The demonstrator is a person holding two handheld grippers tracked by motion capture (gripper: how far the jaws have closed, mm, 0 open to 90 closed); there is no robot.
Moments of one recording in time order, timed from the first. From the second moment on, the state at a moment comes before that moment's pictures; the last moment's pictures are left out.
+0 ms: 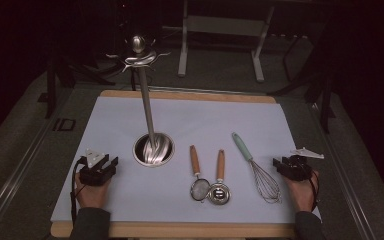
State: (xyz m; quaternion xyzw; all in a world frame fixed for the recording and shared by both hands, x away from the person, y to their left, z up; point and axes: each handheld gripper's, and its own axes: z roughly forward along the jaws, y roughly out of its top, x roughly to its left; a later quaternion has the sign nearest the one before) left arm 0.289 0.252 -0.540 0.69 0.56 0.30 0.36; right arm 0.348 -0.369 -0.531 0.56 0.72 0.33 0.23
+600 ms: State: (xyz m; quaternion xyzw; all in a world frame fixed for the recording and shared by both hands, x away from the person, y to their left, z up) left arm 0.289 0.251 -0.540 0.68 0.56 0.30 0.36; right arm 0.362 -0.334 -0.479 0.49 0.79 0.34 0.15
